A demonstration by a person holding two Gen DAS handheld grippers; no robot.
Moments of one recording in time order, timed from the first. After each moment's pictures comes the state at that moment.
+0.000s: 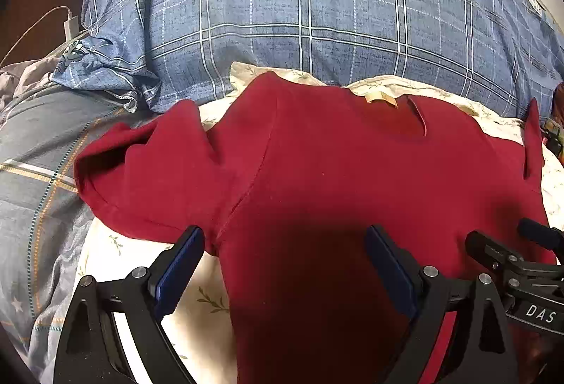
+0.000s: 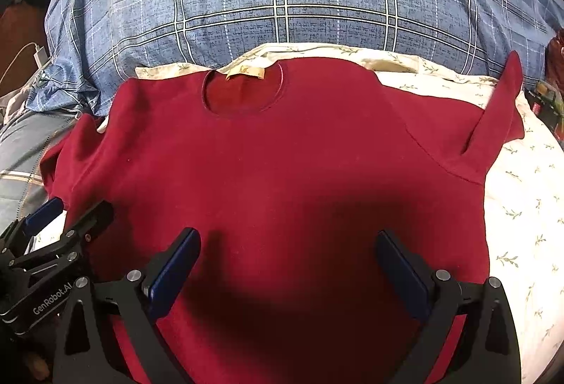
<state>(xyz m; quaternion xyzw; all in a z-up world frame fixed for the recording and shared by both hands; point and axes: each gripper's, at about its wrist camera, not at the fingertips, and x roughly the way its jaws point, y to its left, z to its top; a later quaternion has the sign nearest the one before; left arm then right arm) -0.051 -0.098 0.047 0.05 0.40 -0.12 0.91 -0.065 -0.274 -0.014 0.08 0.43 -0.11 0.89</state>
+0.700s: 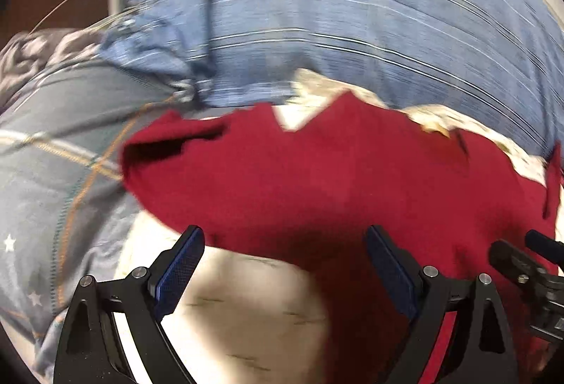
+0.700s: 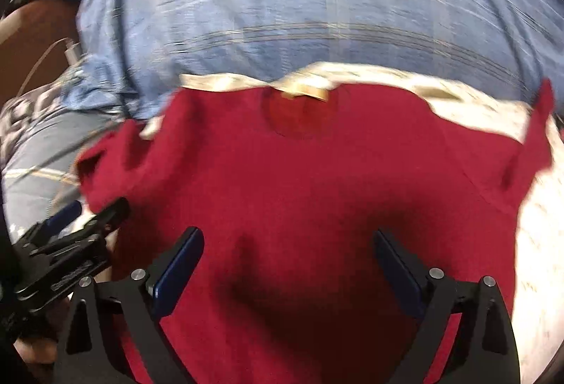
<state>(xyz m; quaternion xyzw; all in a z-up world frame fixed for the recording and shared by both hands) -0.034 -0.044 0.056 0.00 0.40 -0.04 0.91 -0.037 -0.230 0.012 0.07 0.41 0.00 0.91</state>
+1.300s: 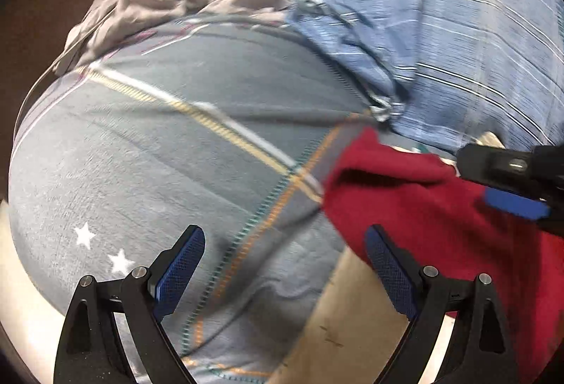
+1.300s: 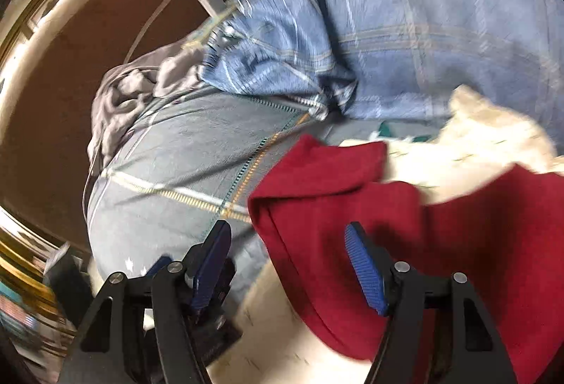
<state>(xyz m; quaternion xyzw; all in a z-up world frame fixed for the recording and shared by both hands) -0.004 0.071 0.062 -0.07 0.41 0.18 0.89 0.127 -0.045 0.015 0.13 0.50 0.28 0.81</state>
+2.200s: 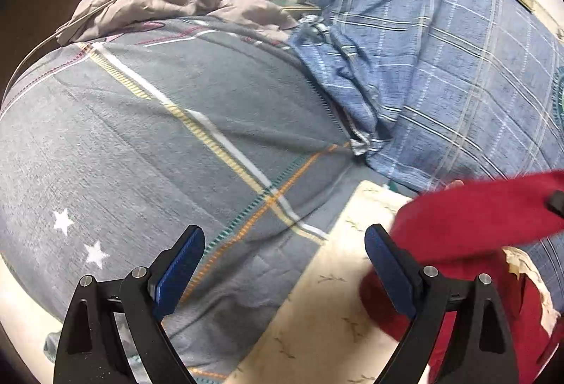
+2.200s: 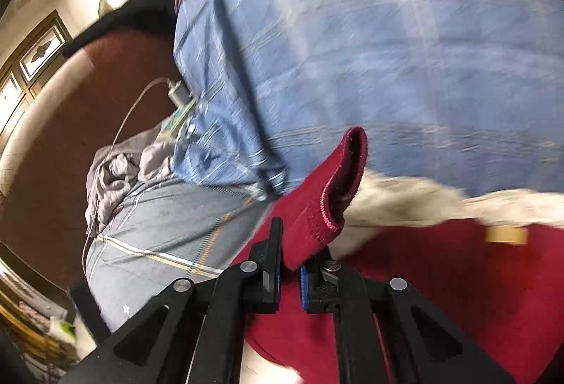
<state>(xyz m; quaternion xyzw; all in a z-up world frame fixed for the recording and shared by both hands) -0.011 0.084 0.067 -0.16 0.35 0.13 0.91 0.073 -0.185 0.103 0.15 0.37 0.18 0.90</state>
